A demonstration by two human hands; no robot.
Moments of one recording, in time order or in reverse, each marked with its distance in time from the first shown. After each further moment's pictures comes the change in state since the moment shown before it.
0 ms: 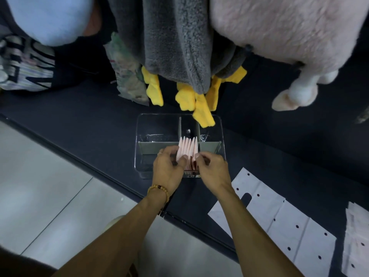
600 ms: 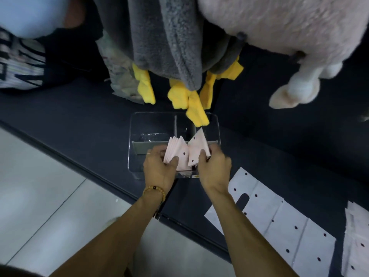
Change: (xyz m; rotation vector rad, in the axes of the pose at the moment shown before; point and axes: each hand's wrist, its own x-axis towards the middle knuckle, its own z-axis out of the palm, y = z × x) left_hand 0.008 -0.014 0.006 0.046 0.144 -0.062; right_hand 0.005 -0.001 0.003 -0.226 0.321 -0.074
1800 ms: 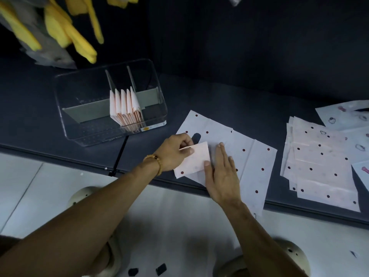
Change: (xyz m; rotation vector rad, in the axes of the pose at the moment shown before) left_hand -0.104 0.029 0.090 0.214 -0.985 0.193; right_hand -0.143 0.167 -0.090 -0.224 -0.226 0.170
